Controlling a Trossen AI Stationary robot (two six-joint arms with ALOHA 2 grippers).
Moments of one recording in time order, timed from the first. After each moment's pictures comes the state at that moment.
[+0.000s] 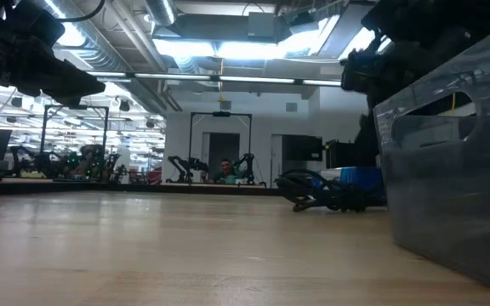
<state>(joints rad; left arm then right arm) -0.19 0.05 0.06 -0.13 -0.24 -0.08 0.14 1.38 0.60 -0.04 0.06 0.43</state>
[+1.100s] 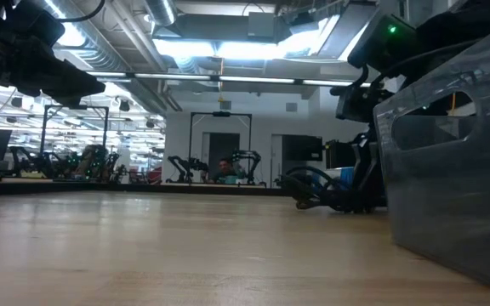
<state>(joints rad) -0.19 0.05 0.06 -0.13 -0.24 -0.08 0.14 1.56 0.60 -0.10 0.17 0.13</state>
